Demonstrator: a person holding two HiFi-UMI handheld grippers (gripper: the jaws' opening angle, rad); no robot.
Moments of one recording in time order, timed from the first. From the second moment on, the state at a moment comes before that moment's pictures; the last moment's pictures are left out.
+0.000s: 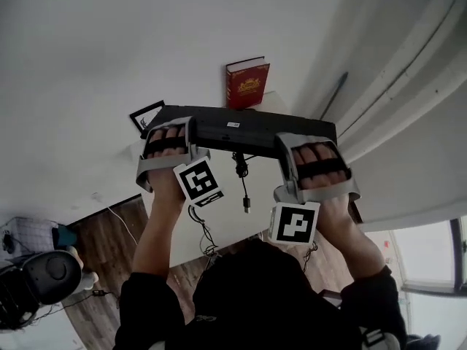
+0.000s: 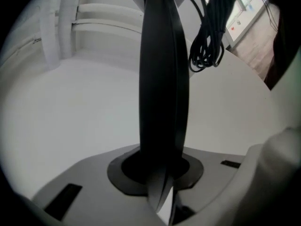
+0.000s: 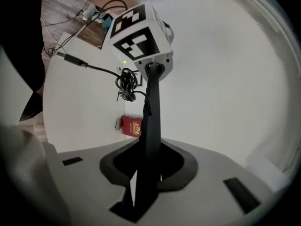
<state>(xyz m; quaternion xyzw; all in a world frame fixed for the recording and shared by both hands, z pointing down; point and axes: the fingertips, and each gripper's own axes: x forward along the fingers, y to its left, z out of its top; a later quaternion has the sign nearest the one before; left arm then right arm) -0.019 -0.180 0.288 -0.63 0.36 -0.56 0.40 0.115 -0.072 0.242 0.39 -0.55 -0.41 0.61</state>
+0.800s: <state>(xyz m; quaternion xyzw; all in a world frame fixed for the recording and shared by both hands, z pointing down) 0.003 -0.121 0.338 -0.66 0.27 -0.55 0.44 0.161 -0.053 0.309 0.39 -0.56 -0.30 0.66</state>
